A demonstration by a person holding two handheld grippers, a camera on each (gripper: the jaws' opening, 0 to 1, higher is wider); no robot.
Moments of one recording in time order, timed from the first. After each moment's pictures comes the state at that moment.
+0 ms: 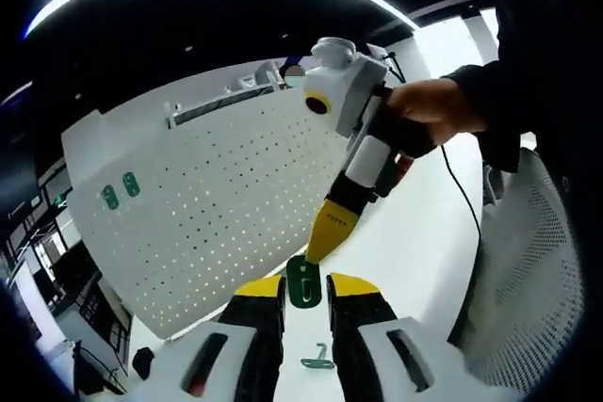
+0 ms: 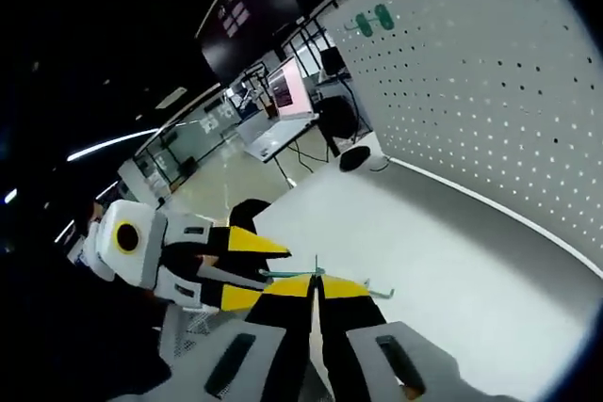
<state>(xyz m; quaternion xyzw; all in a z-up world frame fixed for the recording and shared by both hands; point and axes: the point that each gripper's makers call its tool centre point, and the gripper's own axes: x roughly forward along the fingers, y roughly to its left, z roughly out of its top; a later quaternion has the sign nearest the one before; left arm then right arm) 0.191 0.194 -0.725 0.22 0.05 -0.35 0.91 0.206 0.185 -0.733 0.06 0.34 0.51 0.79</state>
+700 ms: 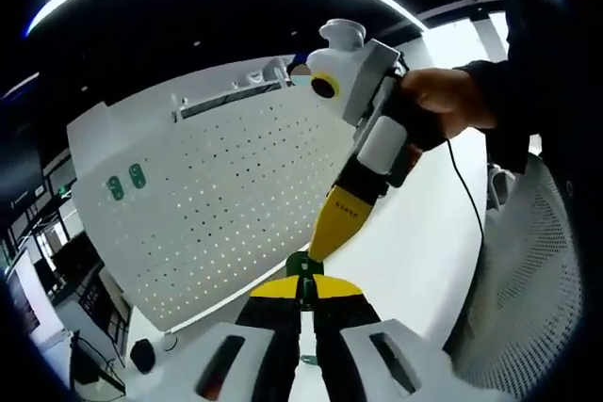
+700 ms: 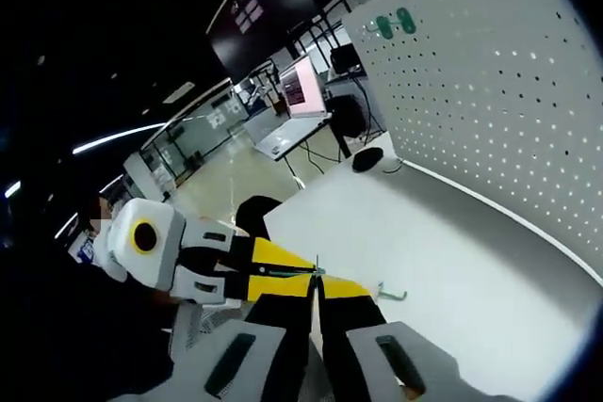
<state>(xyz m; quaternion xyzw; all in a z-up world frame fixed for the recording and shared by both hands) 0.192 0.200 -0.724 0.20 0.06 -0.34 0.92 0.194 0.196 -0.722 0.05 0.34 0.53 0.78</state>
